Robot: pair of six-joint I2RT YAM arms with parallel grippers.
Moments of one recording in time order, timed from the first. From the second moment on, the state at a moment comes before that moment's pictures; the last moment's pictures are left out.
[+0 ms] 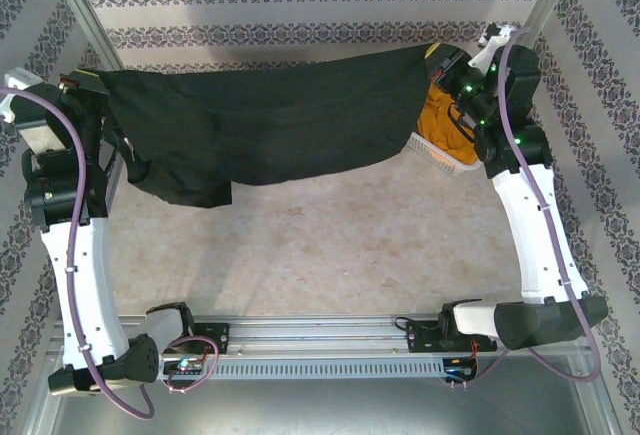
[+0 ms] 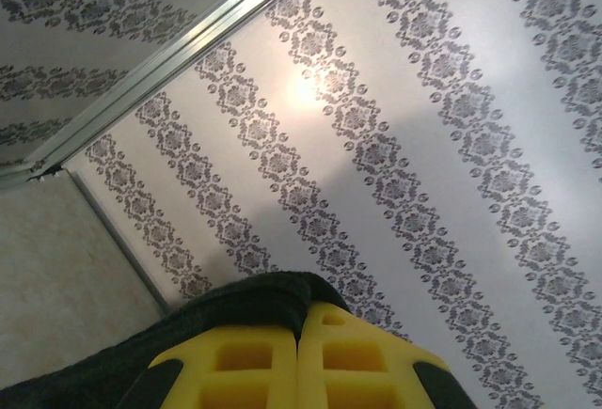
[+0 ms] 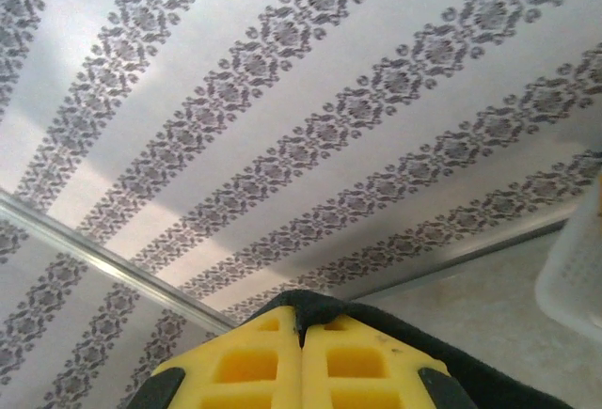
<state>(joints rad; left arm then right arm) 0.27 1.11 1.59 -0.57 -0.05 -0.98 0.13 1.32 1.60 -0.36 -0.24 0.79</state>
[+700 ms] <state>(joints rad) 0.39 1.67 1.96 -0.54 0.21 -0.97 0.17 2.05 2.31 -0.31 -0.36 0.90</state>
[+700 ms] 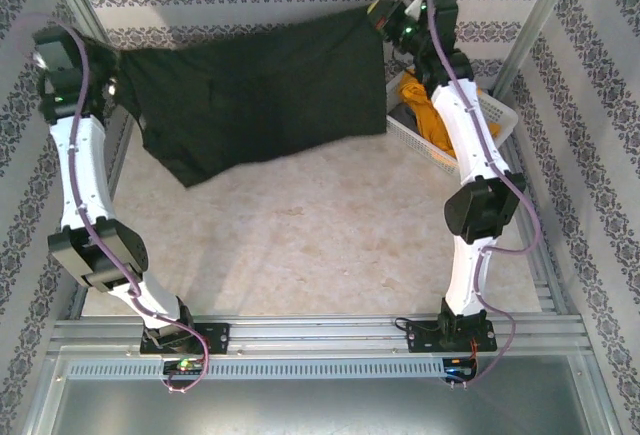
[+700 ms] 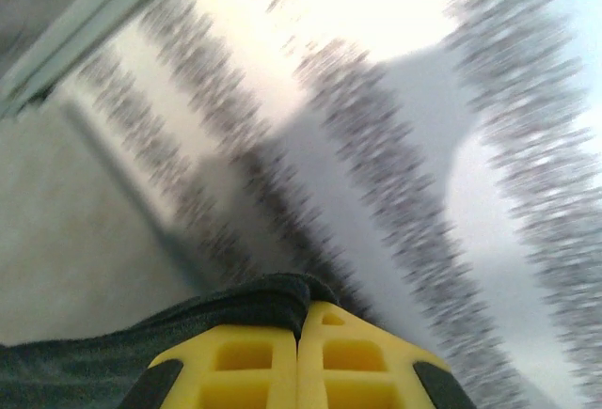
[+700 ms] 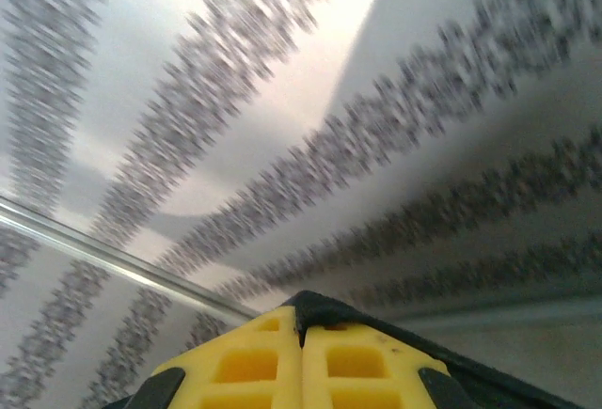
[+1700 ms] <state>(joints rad) 0.33 1.09 0.58 -0.61 0.18 -1.00 0.18 1.73 1.03 -0.37 -0.28 0.83</state>
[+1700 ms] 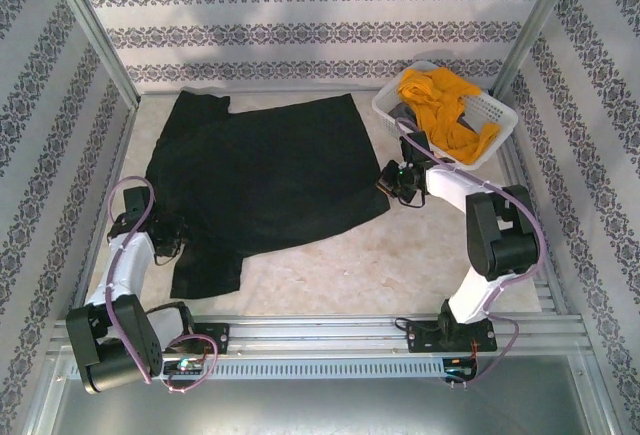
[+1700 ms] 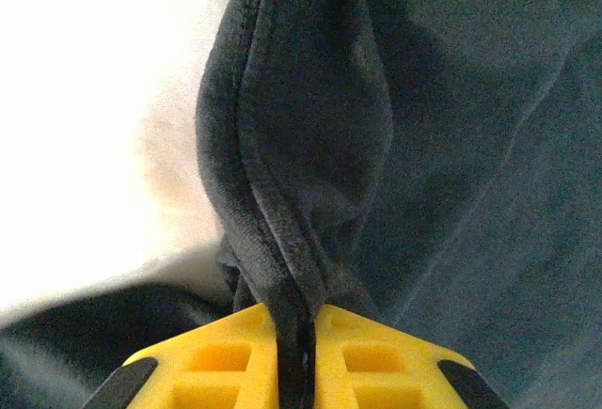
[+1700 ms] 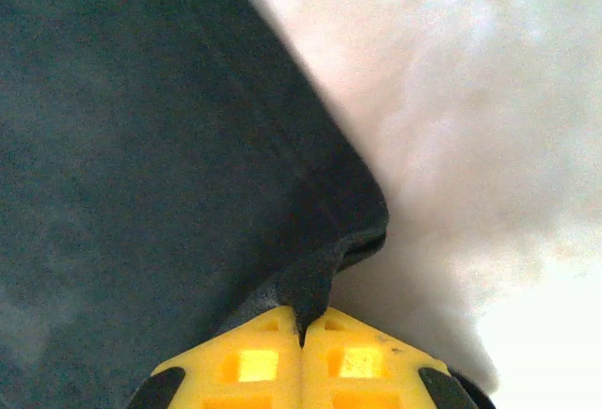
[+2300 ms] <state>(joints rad) 0.31 1.03 0.75 -0.76 0.07 -0.94 0.22 1.74 1.25 -0.52 -0.08 0.64</state>
